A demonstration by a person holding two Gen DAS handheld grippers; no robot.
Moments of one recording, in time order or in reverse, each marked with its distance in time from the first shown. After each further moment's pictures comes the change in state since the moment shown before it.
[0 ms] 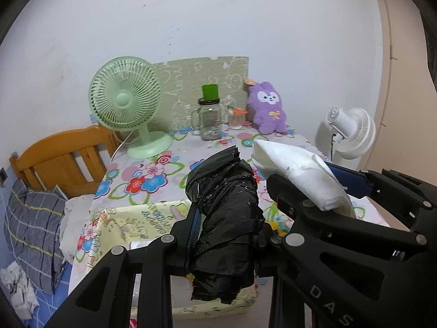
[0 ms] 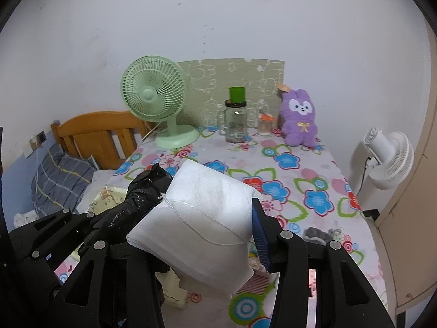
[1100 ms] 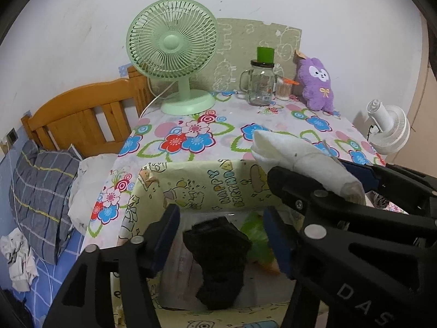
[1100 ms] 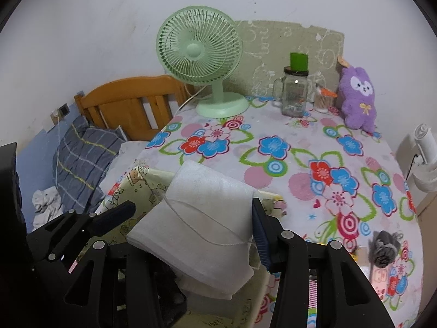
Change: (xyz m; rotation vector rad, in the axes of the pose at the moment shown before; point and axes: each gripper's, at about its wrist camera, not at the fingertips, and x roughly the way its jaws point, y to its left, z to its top) left arm 0.050 0.083 -0.032 -0.128 0.148 0.087; right arm 0.086 0.069 0.000 -0.049 0.164 0.175
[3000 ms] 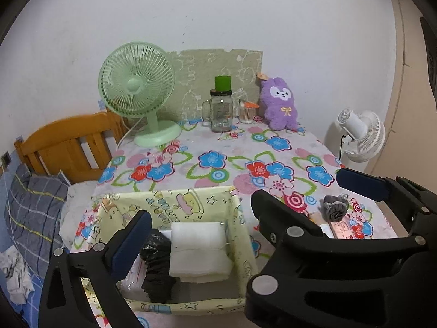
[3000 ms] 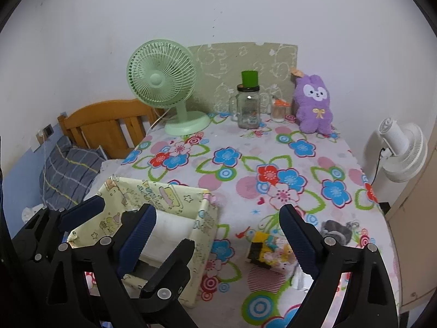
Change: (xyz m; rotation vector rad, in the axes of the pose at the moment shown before) left arm -0.053 -0.081 0.011 0.071 -0.132 -0.054; right arm -0.076 -0.057 -0.020 0.066 -0.110 -0.120
